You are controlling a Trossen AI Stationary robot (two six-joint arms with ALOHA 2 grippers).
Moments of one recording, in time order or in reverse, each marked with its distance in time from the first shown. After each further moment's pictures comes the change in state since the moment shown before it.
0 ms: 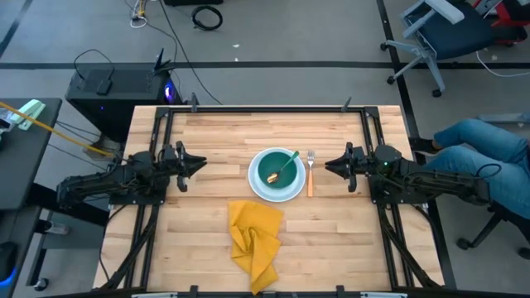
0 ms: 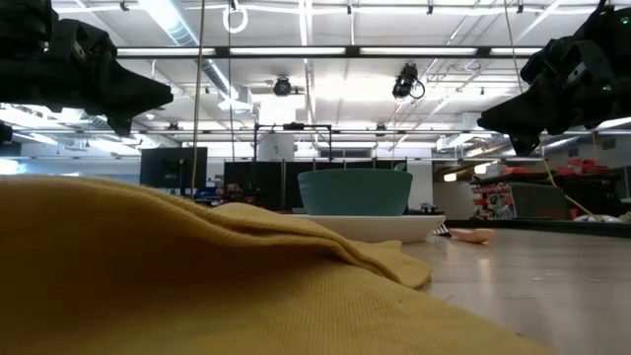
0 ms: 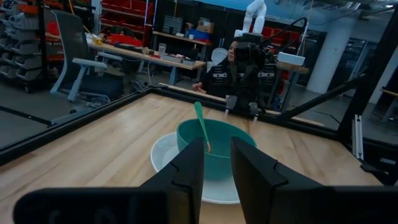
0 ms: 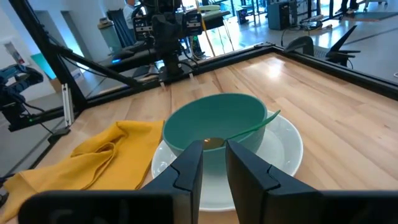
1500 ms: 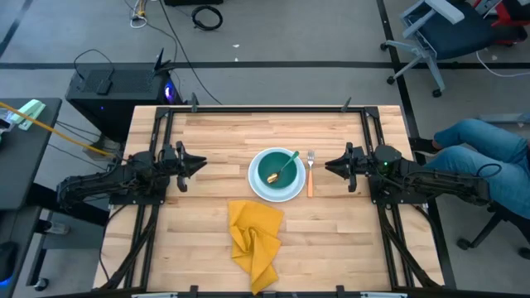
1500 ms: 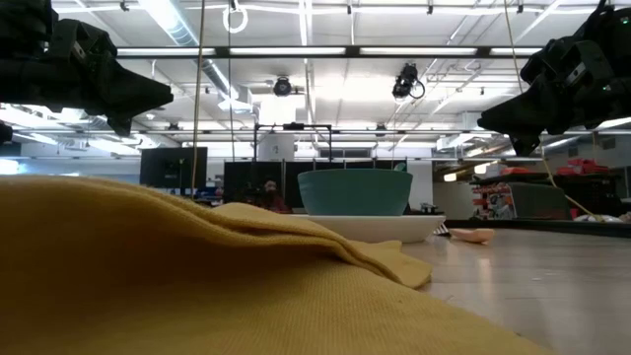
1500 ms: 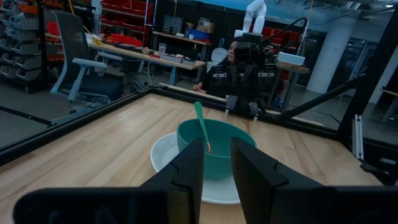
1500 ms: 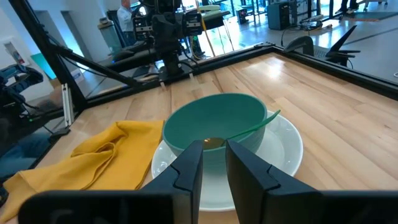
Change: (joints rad) left arm 0.000 0.000 0.000 0.000 0.000 0.000; right arm 0.000 0.000 0.000 0.000 0.000 0.000
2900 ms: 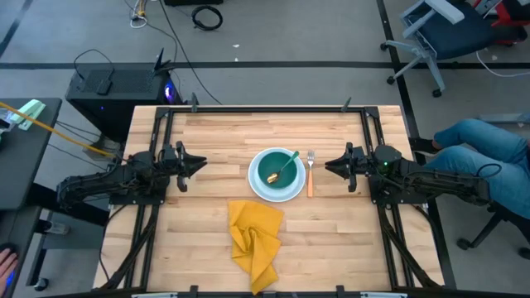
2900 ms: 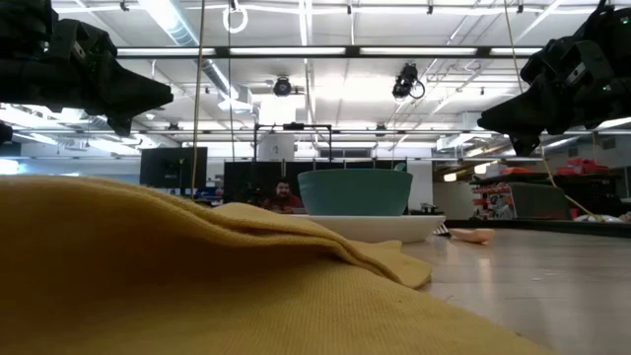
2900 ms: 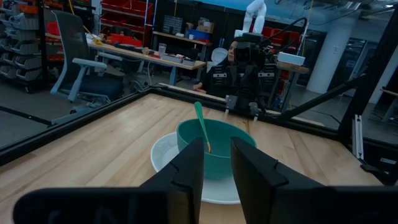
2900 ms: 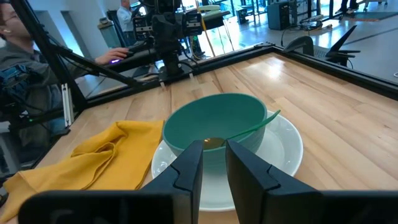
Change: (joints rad) left arm 0.000 0.000 0.000 0.000 0.000 0.000; right arm 0.000 0.000 0.000 0.000 0.000 0.000
